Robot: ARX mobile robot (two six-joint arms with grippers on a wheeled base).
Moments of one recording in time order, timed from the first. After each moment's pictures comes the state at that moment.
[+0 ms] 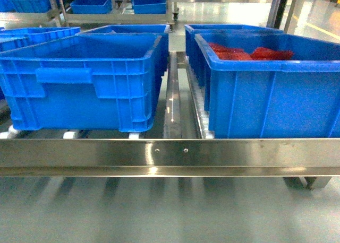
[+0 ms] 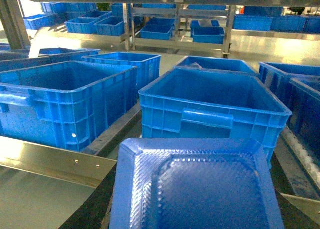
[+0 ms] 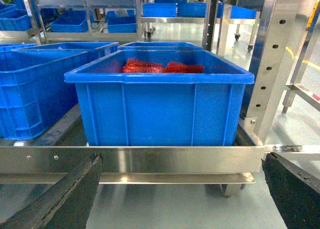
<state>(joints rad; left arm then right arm) -0.66 0.35 0.19 0.20 -0.91 0.03 0.00 0.01 0.01 -0.01 0.00 0.00</state>
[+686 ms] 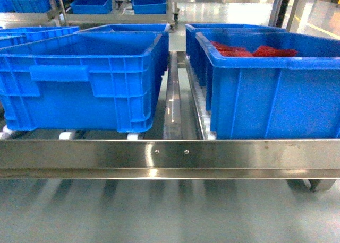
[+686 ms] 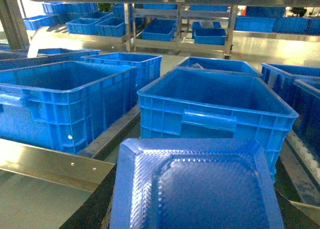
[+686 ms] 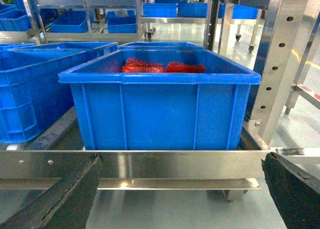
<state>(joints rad) -0.66 0.35 0.19 0.20 -0.91 0.03 0.00 0.01 0.01 0.00 0.00 0.00</state>
